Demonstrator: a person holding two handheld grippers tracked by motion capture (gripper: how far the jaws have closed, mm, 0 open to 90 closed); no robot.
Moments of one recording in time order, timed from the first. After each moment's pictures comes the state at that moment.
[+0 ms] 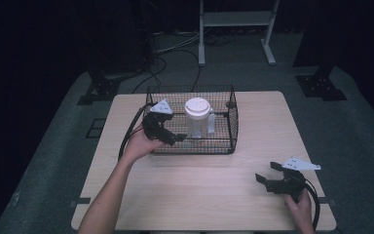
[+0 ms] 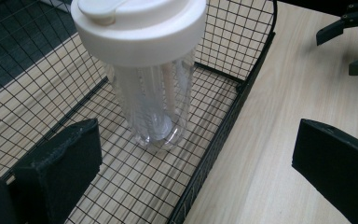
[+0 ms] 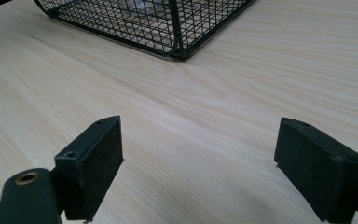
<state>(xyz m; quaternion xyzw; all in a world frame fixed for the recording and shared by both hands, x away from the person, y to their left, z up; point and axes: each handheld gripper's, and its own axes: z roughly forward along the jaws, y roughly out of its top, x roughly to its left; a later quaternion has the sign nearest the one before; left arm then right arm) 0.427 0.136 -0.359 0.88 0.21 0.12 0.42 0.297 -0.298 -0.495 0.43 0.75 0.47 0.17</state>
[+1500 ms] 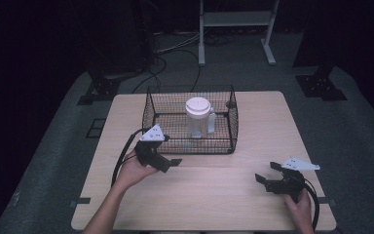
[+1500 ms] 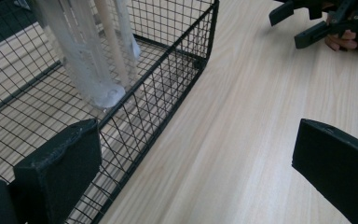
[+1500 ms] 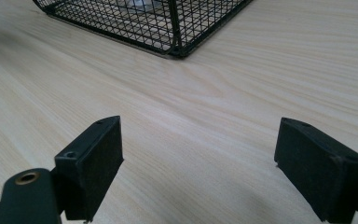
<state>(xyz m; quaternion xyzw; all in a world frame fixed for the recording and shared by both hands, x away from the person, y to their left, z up) 0.362 0.155 -0.391 0.87 0.20 0.10 0.44 0.297 -0.297 -0.495 0.43 0.75 0.47 0.17</state>
